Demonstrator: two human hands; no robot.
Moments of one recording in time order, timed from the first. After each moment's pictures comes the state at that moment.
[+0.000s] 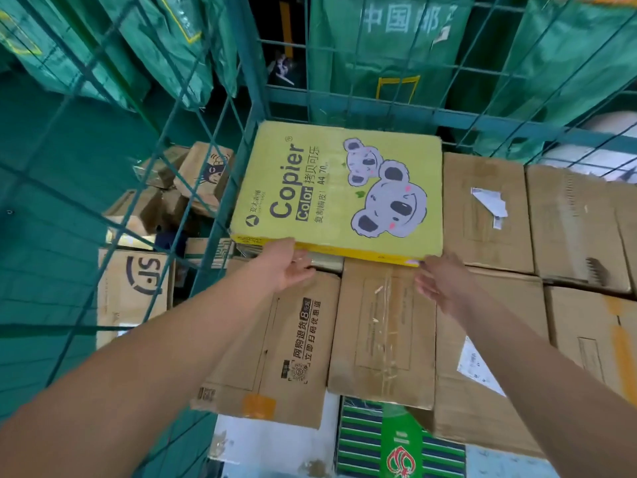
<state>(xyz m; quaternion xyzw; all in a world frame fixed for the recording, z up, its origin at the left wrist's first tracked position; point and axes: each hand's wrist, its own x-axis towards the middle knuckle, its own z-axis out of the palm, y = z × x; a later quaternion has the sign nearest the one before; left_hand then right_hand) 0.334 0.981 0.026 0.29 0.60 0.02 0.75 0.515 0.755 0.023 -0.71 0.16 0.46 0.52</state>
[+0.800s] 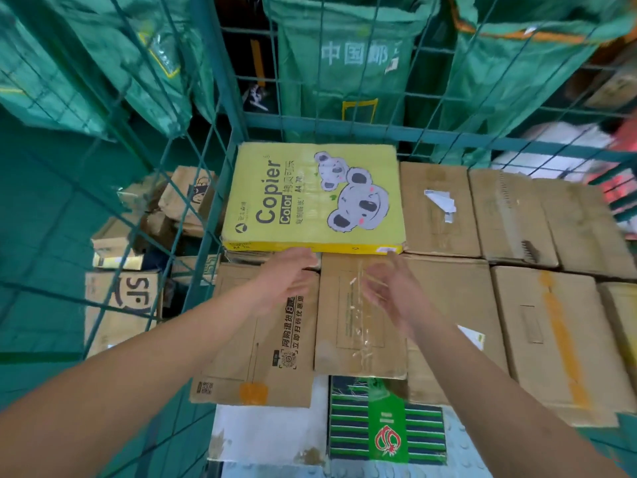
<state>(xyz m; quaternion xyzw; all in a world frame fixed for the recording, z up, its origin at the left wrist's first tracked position) 0.296 0.920 0.102 0.52 0.44 -0.09 0.73 0.422 0.732 0.091 -0.67 0.08 0.44 0.60</state>
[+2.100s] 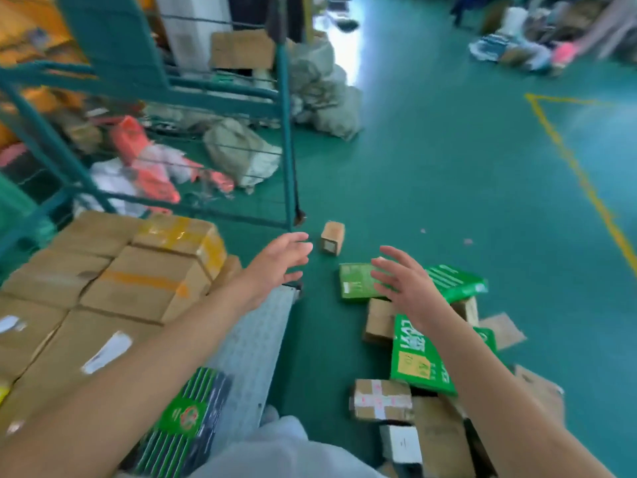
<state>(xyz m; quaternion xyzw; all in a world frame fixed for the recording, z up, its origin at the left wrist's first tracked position) 0.148 0.210 0.387 0.69 -0.18 -0.42 0.56 -0.042 0.035 0.370 -0.56 0.39 -0.14 0.72</state>
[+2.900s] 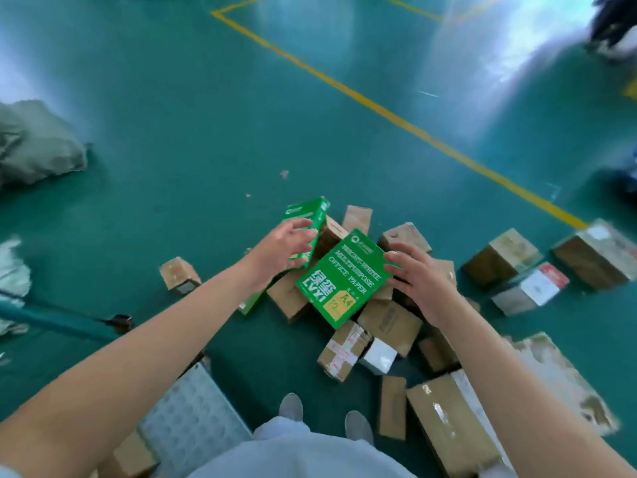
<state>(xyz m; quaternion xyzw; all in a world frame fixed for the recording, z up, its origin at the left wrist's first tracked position) 0.084 -0.091 0.363 0.53 -0.48 -0.66 0.24 -0.179 -0.016 0.340 -0.28 0.65 -0.41 0.58</state>
